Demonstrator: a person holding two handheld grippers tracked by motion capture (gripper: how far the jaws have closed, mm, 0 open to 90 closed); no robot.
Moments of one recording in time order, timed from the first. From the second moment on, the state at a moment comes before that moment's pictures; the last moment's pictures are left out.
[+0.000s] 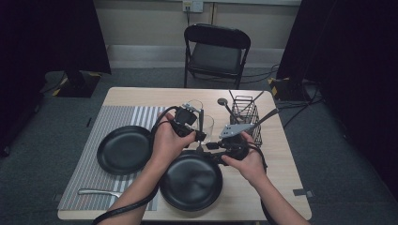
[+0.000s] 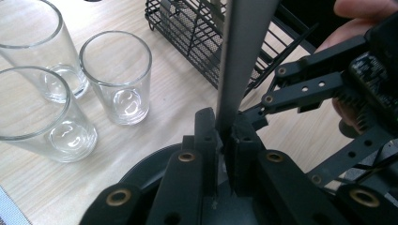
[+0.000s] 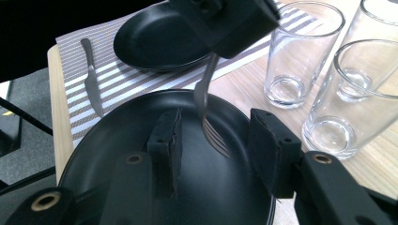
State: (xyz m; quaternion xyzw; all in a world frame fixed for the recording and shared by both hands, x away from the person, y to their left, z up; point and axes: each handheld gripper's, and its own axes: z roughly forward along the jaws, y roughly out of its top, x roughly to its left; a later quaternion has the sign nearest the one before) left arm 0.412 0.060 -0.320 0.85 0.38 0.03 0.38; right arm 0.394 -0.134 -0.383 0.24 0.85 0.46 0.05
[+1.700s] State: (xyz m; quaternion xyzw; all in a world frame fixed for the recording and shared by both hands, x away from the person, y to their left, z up) left arm 0.412 0.072 -0.306 0.82 0.42 0.00 0.40; right arm 0.381 -0.122 -0.402 0.15 0.90 0.36 0.18
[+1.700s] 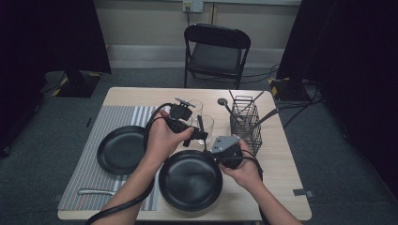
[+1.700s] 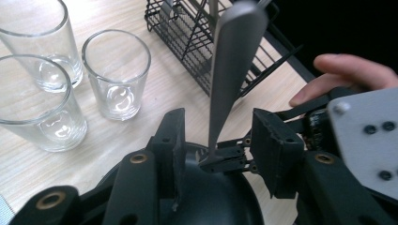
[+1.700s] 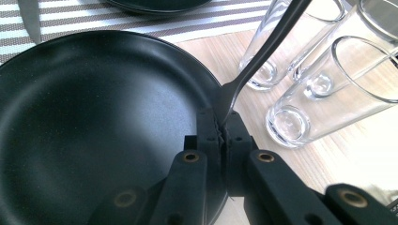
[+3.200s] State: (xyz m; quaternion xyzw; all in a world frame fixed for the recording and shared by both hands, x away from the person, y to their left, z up) left arm 0.417 0.072 -0.282 0.80 0.44 0.02 0.41; right arm 0.375 -0.123 -0.410 0.15 0.90 0.36 0.19
